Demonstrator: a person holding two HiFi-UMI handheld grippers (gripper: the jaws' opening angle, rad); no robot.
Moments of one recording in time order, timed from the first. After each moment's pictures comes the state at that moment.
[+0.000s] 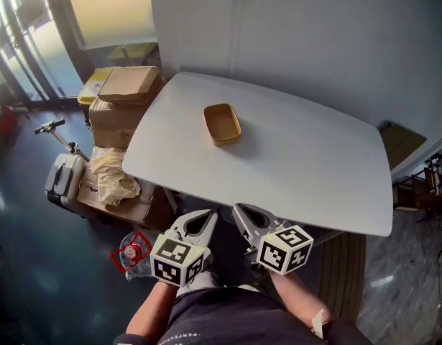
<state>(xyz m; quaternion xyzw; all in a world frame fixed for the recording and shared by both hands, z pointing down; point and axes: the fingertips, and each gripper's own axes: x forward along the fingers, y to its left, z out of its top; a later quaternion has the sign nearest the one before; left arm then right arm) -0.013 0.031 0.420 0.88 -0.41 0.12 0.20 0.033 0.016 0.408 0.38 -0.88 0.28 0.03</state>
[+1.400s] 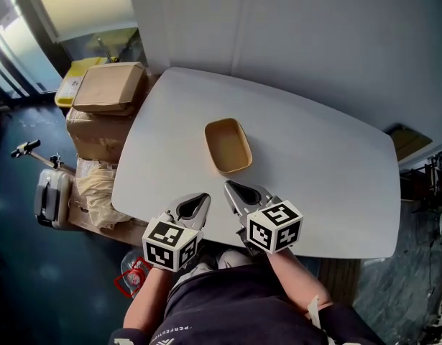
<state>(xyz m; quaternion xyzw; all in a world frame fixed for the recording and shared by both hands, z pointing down) -0.061 -0.177 0.454 0.87 -0.39 0.14 0.25 -0.021 -0.205 0.440 0.39 -0.88 0.26 0.10</state>
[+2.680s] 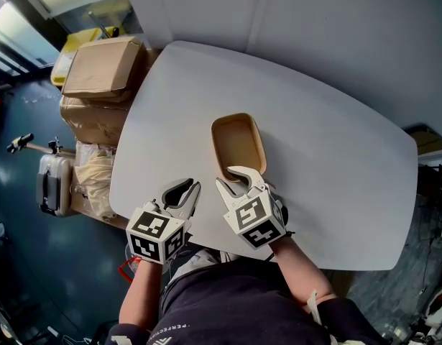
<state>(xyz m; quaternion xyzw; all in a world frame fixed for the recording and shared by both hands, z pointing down) -0.099 -0.255 0.491 0.83 -0.42 0.18 0.30 -0.049 -0.273 0.510 0.30 -0.88 0.12 0.35</state>
